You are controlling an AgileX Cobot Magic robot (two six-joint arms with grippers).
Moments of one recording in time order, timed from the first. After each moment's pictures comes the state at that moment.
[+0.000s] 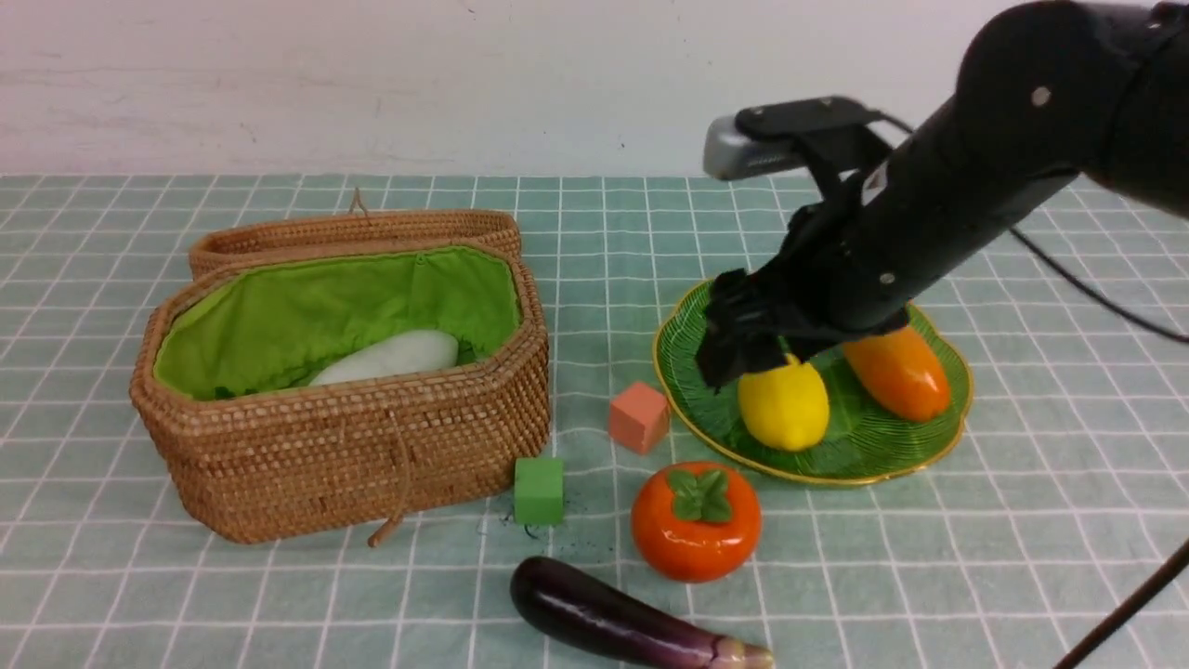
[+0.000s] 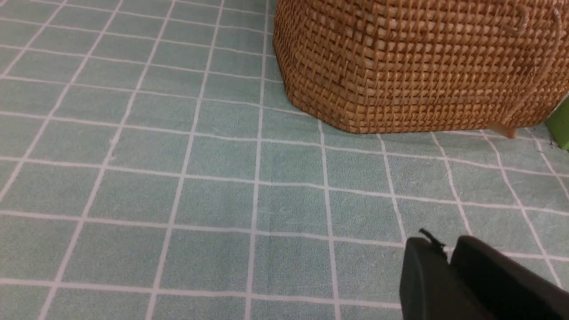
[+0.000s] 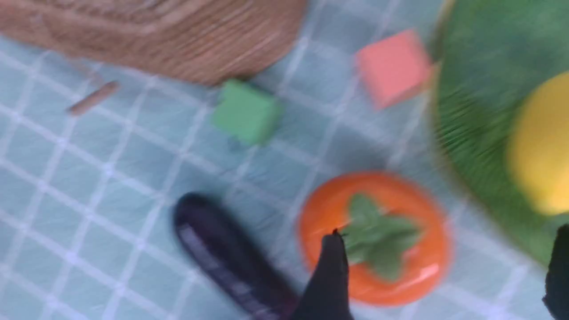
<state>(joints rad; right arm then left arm) 0.47 1.72 -1.47 0.28 0.90 -0.06 -0.13 -0.01 0.03 0.16 0.39 -0.37</state>
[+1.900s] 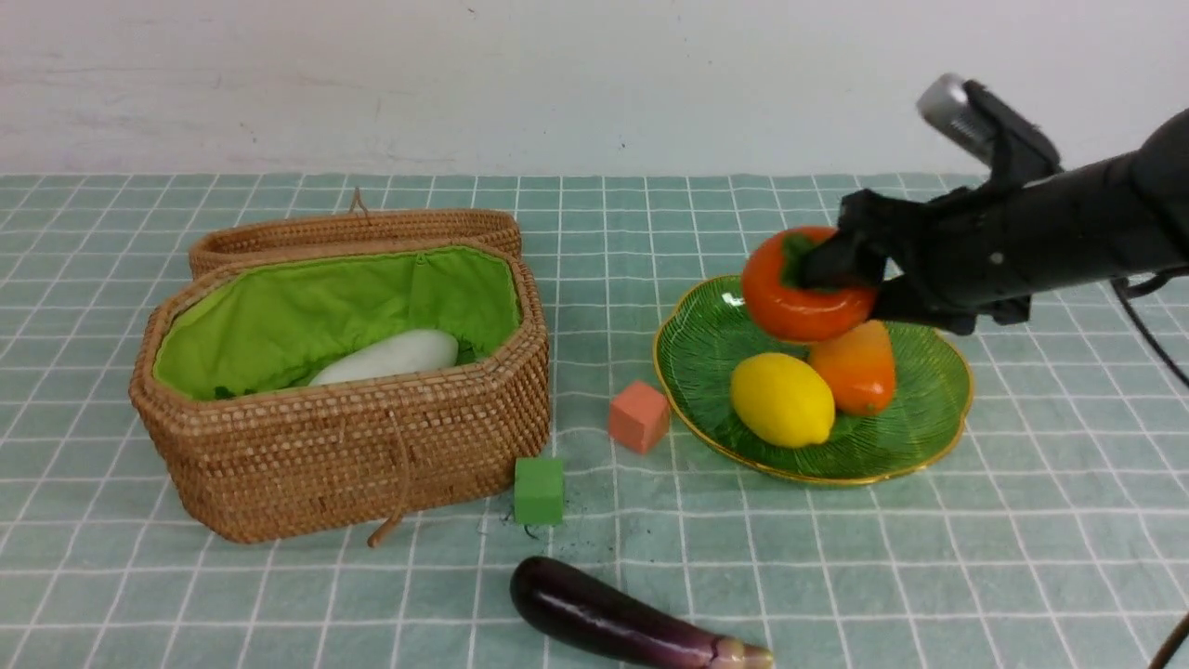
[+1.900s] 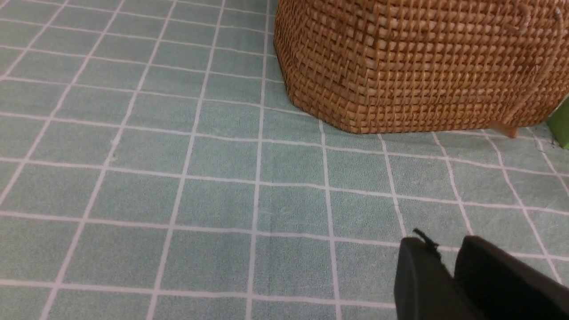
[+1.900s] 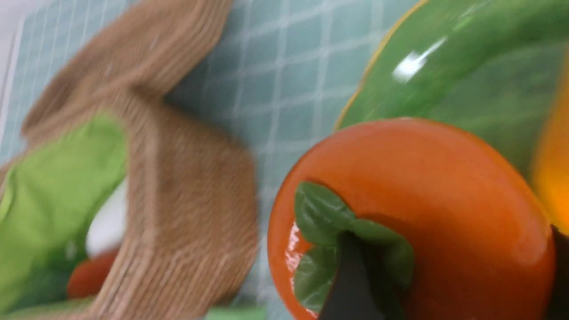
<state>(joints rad) 0.11 1.71 -1.27 0.88 0.54 -0.31 -0.13 -0.01 0.03 0.17 0.39 -0.37</state>
